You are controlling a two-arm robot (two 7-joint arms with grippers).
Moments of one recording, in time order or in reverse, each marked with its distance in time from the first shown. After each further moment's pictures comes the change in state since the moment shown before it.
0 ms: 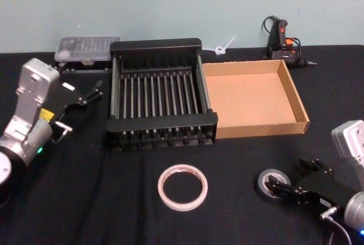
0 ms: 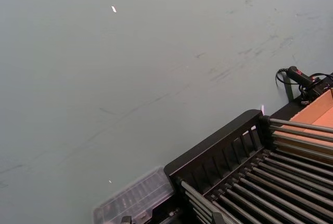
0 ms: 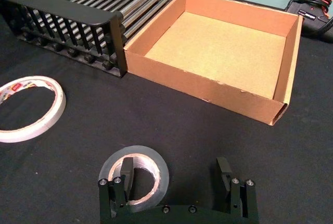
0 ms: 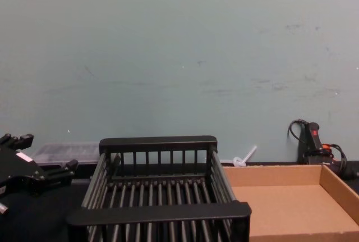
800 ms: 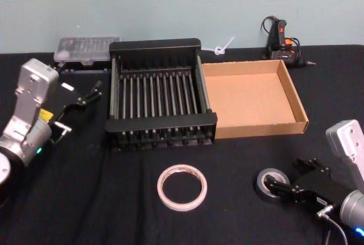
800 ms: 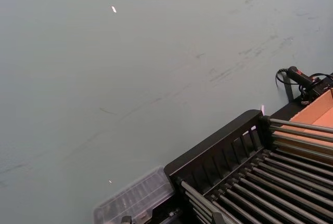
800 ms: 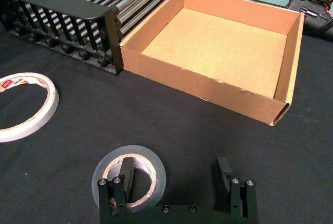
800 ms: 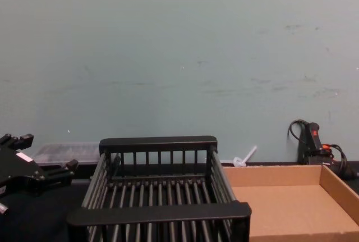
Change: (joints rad) left arm 0.000 0.000 0.000 0.000 0.000 0.000 0.000; right arm 0.023 -0.037 0.003 0.035 -0.052 0.011 0.022
